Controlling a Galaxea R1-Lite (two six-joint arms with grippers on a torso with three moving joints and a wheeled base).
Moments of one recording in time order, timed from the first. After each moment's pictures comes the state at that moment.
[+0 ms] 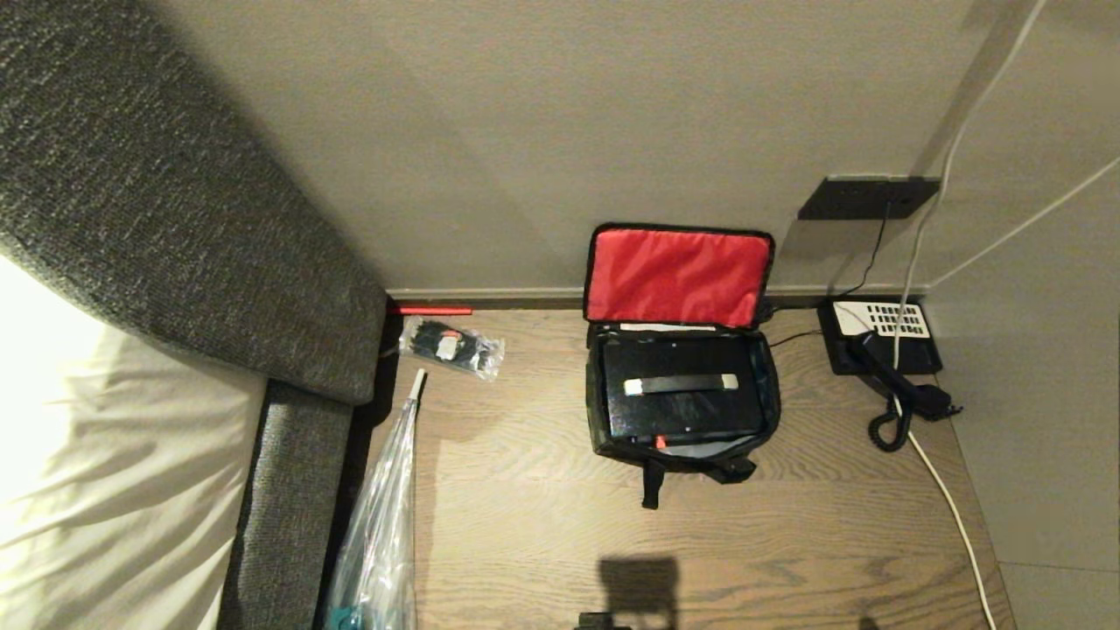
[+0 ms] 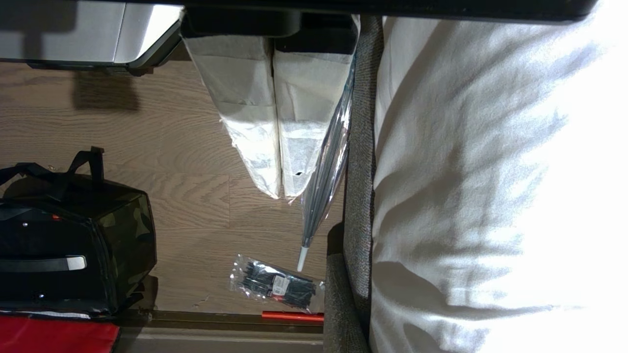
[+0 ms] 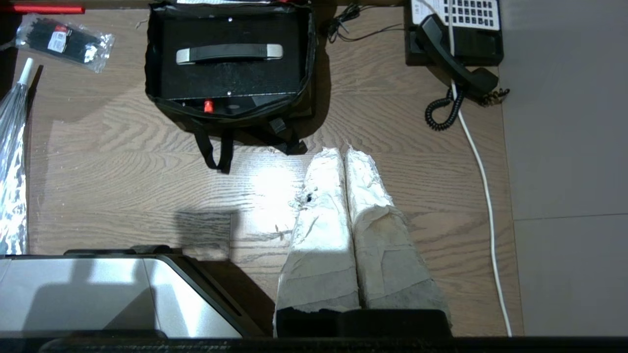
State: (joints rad) left arm 0.00 0.00 0.00 0.00 0.00 0.01; right arm 0.00 0.00 -0.03 0.08 0.00 -0.01
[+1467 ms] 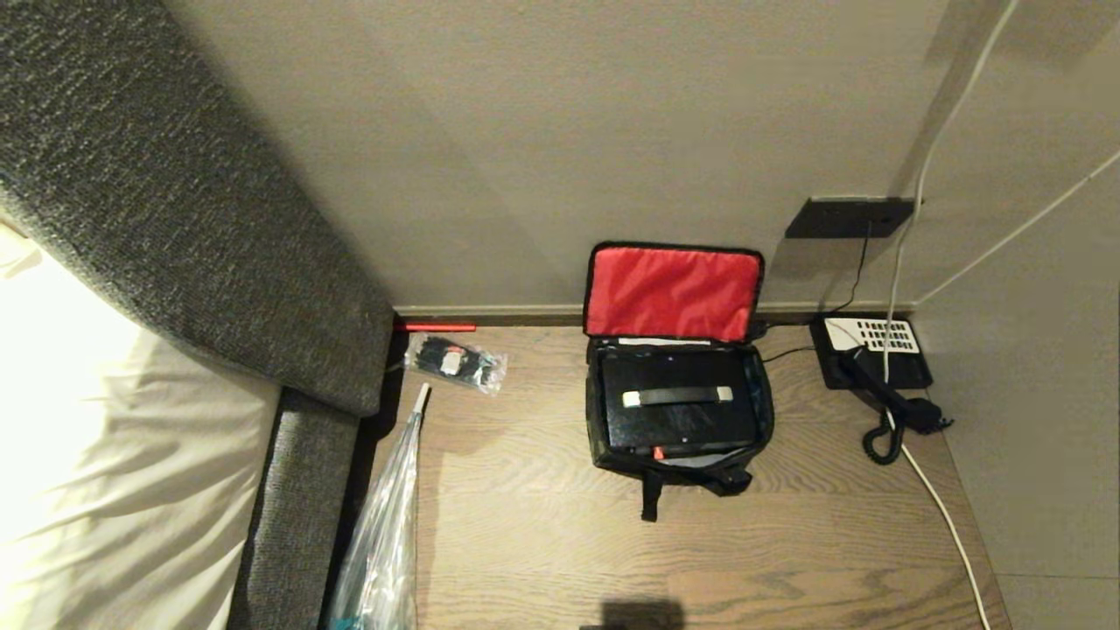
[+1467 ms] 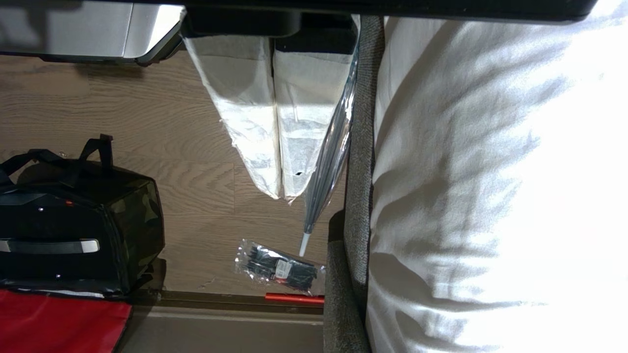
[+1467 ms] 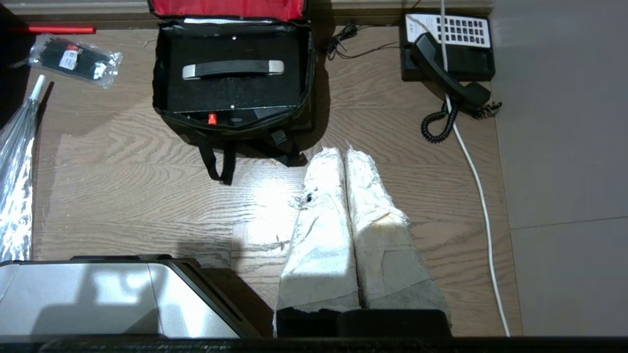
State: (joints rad) left arm 0.00 0.00 0.00 0.00 0.00 -0.01; right arm 0.00 0.00 -0.03 0.08 0.00 -0.01
